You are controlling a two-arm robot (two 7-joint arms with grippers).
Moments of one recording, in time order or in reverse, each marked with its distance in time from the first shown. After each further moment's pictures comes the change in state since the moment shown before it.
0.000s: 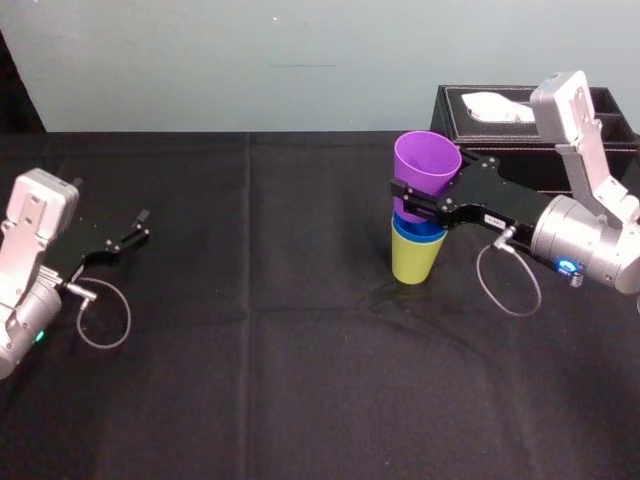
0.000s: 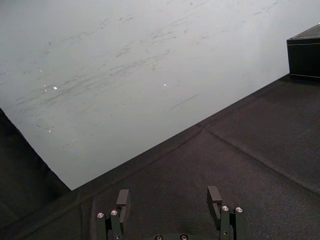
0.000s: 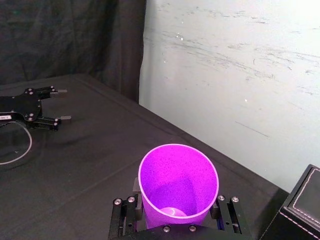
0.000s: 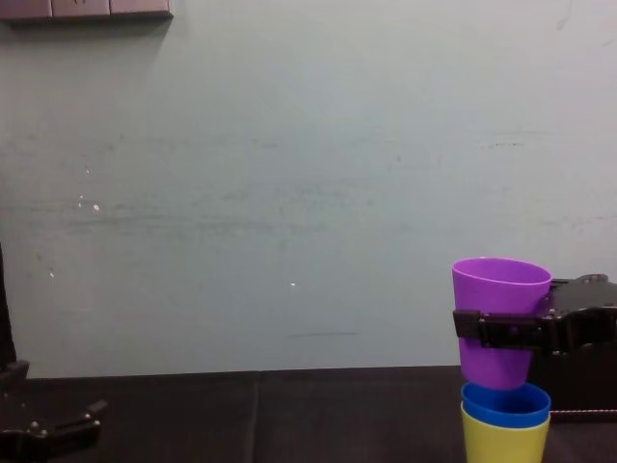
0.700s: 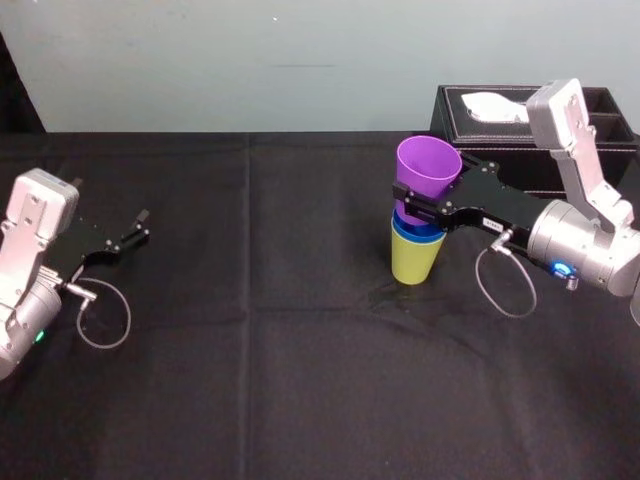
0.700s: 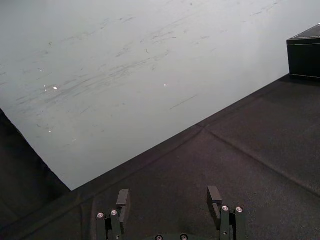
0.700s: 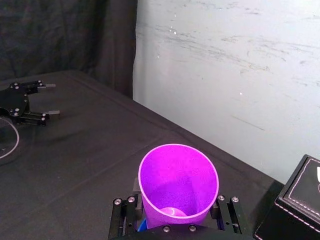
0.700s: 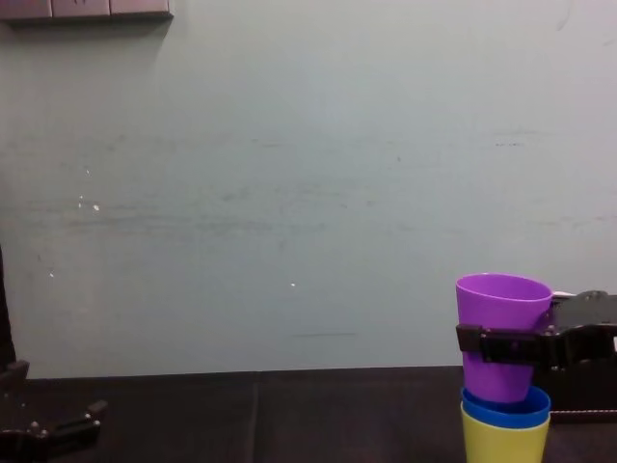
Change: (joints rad) left arm 0.000 0.000 0.000 0.000 0.000 0.000 0.000; right arm 0.014 -0.023 -0.005 0.061 -0.012 -0.021 -0.004
